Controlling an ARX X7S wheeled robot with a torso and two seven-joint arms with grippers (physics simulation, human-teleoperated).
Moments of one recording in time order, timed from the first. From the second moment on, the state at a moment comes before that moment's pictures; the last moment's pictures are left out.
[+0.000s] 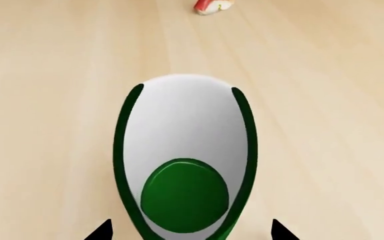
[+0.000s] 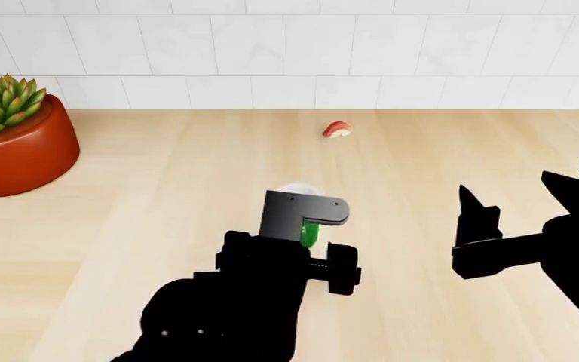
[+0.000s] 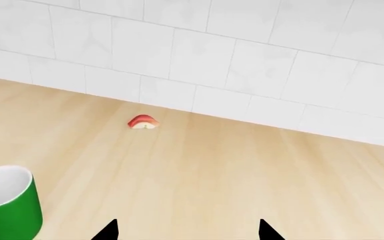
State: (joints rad) left arm -0.74 -0.10 0.63 0.19 -1.22 -0.98 -1.13; right arm 0.71 0.94 0.12 -0.72 1.96 1.21 1.13
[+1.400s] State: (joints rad) left arm -0.88 -0.21 0.71 0.32 -1.23 -1.01 -1.07; right arm 0.69 0.98 0.12 -0.74 1.97 1.16 1.13
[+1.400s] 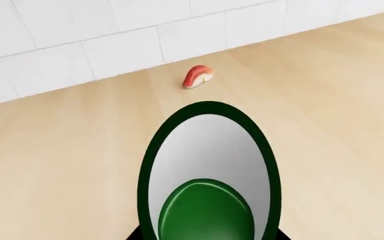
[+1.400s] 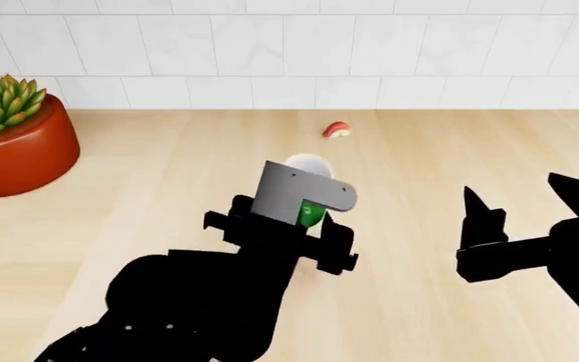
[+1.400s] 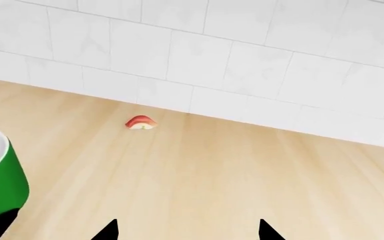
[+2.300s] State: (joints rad) left arm -1.66 -0.64 1.87 0.45 0.11 -0.82 -0.85; right arm 0.75 1.04 0.08 -0.69 2.14 1.12 1.06
